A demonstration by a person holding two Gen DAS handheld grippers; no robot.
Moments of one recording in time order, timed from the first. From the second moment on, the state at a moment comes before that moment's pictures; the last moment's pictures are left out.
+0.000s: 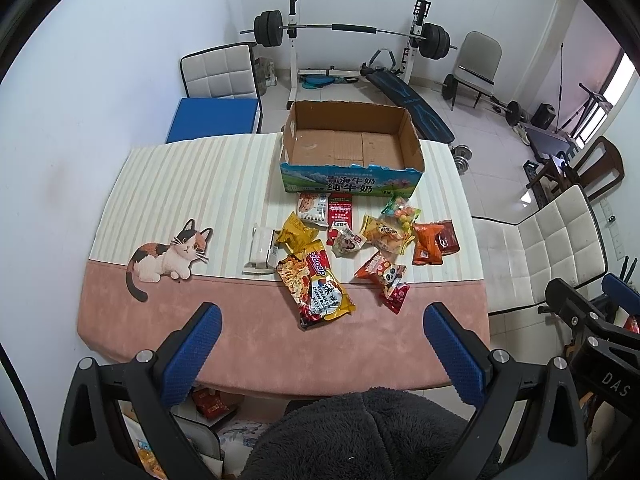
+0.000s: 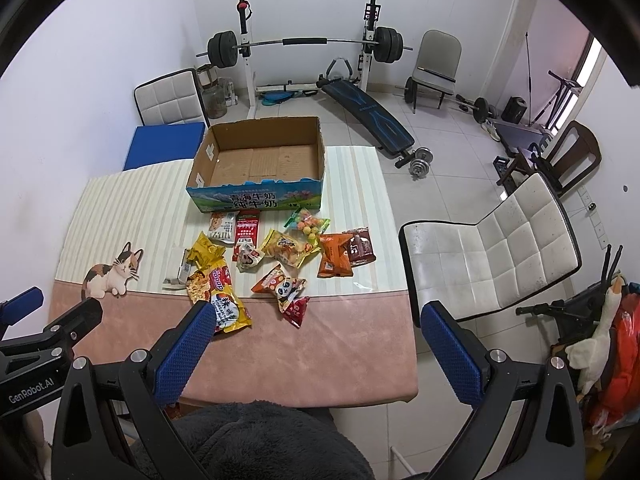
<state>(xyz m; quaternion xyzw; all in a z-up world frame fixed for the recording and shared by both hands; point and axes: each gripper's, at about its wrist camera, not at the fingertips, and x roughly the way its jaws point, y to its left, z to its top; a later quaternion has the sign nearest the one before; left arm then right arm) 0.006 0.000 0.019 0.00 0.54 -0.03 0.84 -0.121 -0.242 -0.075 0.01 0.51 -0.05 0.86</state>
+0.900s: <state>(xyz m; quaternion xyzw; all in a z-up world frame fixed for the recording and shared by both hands) 0.109 0.051 -0.182 -0.13 0.69 0.03 0.71 0.009 -0.247 -0.259 0.01 0.61 0.01 0.79</state>
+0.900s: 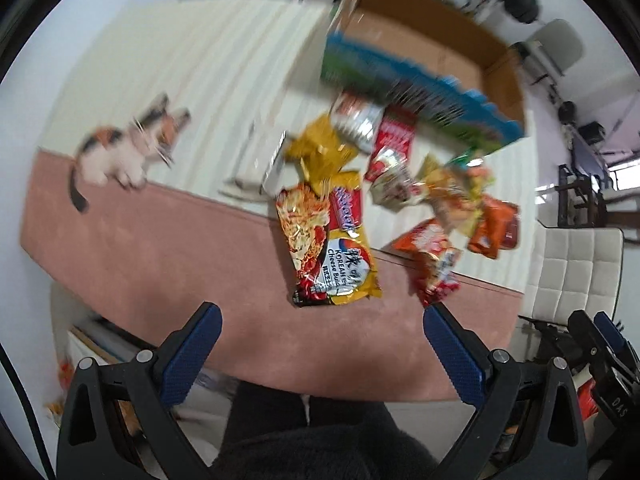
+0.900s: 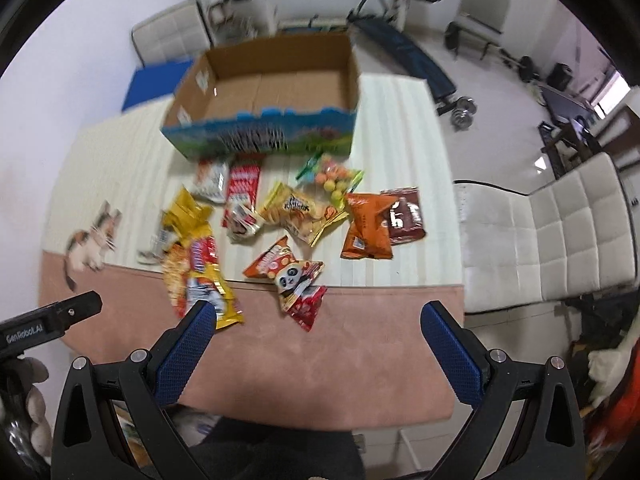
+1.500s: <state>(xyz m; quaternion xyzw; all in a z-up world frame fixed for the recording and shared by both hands) 0.147 0.037 -0.363 -0.20 0.76 0.08 0.61 0.172 -0.193 -0.452 -0.22 0.68 0.17 0.68</state>
